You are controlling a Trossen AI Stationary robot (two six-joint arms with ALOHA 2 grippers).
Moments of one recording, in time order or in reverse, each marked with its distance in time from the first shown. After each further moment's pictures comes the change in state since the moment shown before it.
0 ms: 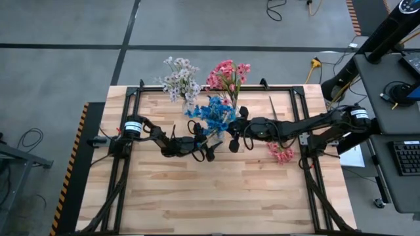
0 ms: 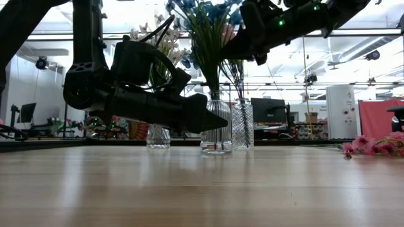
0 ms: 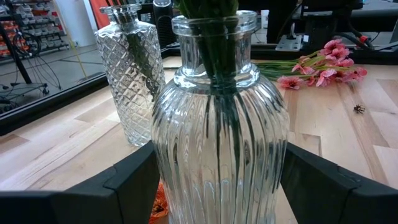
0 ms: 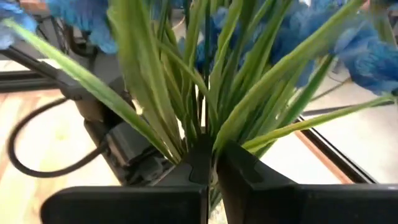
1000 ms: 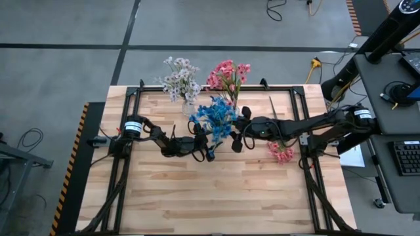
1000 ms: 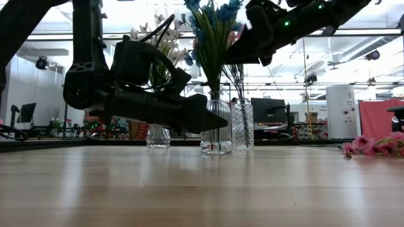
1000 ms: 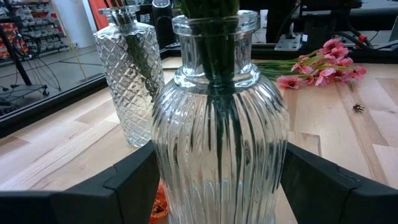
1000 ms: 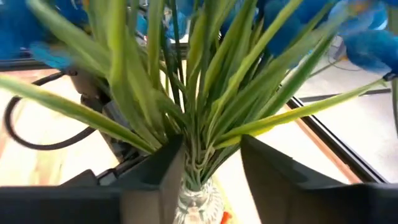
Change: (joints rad) left arm 0.000 0.000 0.000 0.000 0.000 0.007; right arm 0.002 -0.052 -0.005 -0.086 -0.006 0.000
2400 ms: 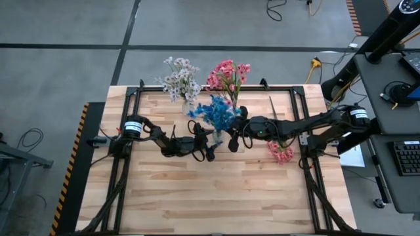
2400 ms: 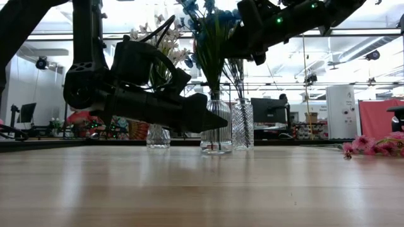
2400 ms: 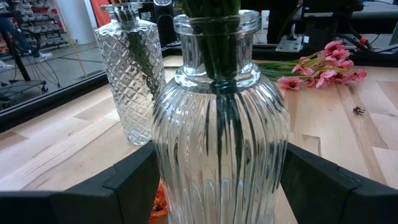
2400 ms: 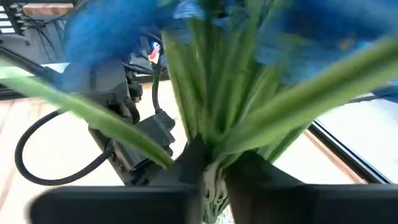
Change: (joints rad) left arm 0.000 0.000 0.000 -0.006 -0.001 -0.025; right arm -0.005 0.046 0.031 0.079 -0.005 0.035
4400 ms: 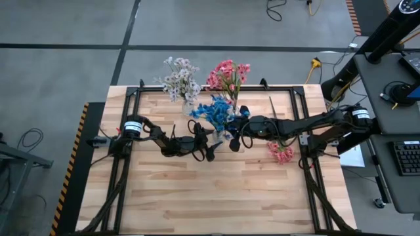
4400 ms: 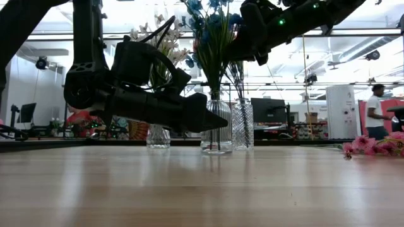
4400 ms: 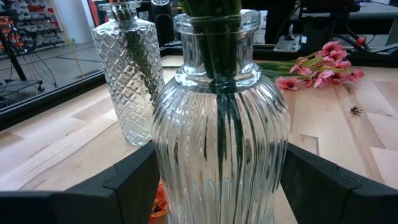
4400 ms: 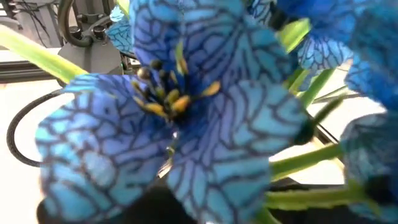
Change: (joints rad) left arm 0.000 0.000 0.000 -0.001 0.019 -0.005; right arm -0.011 -0.006 0.000 -0.082 -0.004 -0.016
